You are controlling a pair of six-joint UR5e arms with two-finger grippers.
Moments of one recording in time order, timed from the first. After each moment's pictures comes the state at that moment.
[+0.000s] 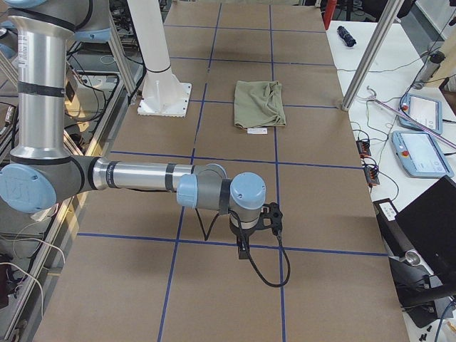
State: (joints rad) left arm -1.59 -1.63 -1.57 -1.62 -2.22 0.18; right arm 1.63 -1.68 1.68 -1.64 2.34 -0.19
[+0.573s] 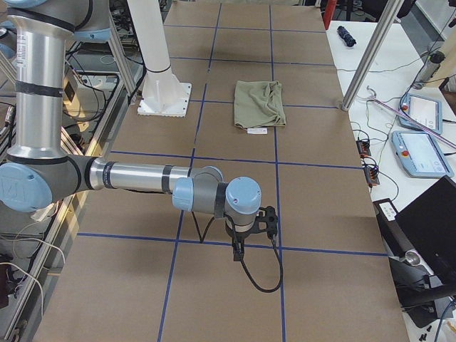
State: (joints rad) left arm -1.59 -1.56 -1.63 -1.58 -2.25 0.19; right arm 1.63 -1.70 1.68 -1.63 2.35 -0.16
